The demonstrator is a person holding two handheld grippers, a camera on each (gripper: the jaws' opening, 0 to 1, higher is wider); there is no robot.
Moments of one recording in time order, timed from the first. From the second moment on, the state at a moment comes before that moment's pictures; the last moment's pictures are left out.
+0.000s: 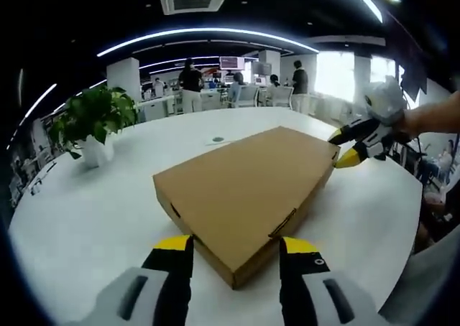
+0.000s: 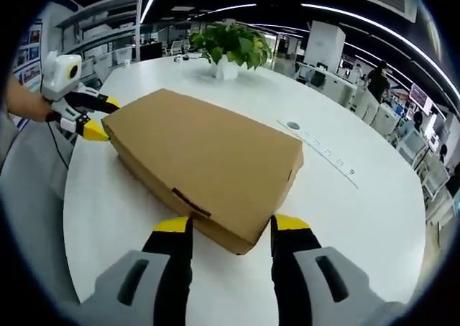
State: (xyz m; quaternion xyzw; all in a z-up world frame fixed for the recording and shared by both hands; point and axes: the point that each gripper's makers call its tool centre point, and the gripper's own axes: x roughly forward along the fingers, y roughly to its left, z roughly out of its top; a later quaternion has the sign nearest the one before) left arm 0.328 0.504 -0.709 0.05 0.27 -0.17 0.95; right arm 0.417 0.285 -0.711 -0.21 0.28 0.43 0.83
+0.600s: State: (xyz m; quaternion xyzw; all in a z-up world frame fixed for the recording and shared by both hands) left arm 0.329 0.529 -0.708 0.06 0.29 -0.19 0.94; right arm 0.400 0.304 -0.709 -0.18 0.29 0.41 0.84
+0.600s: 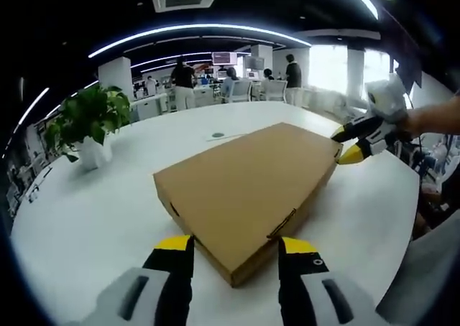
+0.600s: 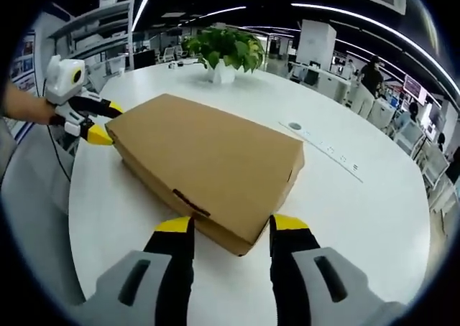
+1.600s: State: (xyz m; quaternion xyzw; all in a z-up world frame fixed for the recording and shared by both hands) left arm 0.311 0.591 -0.708 0.10 0.35 -0.25 0.90; right arm 0.344 0.352 -0.707 -0.16 0.31 0.41 0.84
